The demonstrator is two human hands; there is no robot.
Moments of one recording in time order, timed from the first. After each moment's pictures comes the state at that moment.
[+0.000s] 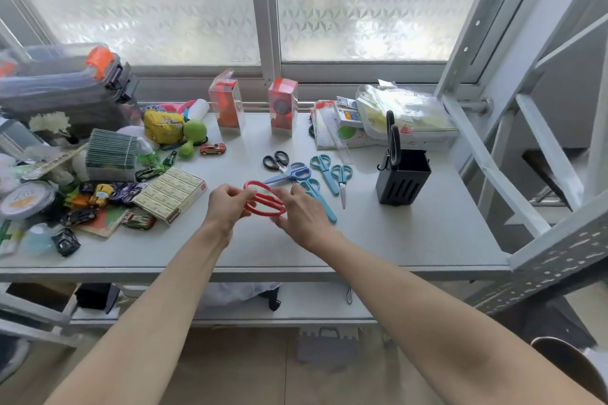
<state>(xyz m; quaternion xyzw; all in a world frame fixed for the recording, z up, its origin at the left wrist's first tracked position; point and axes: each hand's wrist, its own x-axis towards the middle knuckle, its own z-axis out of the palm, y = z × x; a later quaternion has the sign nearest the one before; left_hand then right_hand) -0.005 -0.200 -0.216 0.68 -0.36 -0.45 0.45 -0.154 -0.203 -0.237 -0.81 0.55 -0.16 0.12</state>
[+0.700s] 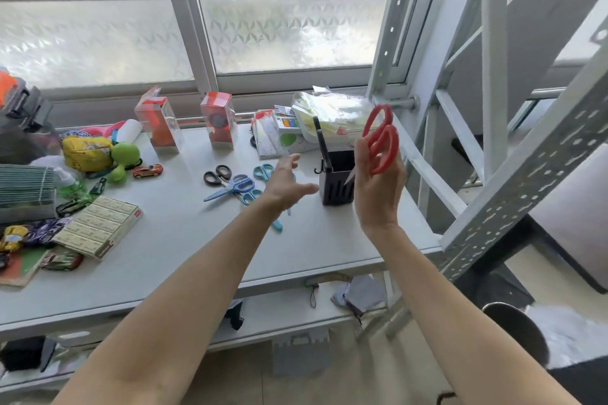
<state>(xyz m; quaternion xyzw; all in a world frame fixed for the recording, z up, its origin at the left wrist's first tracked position) -0.180 -0.246 -0.189 0.57 -0.63 -0.45 0.28 -0.325 -0.184 -0.166 -0.51 0.56 -0.66 0.04</state>
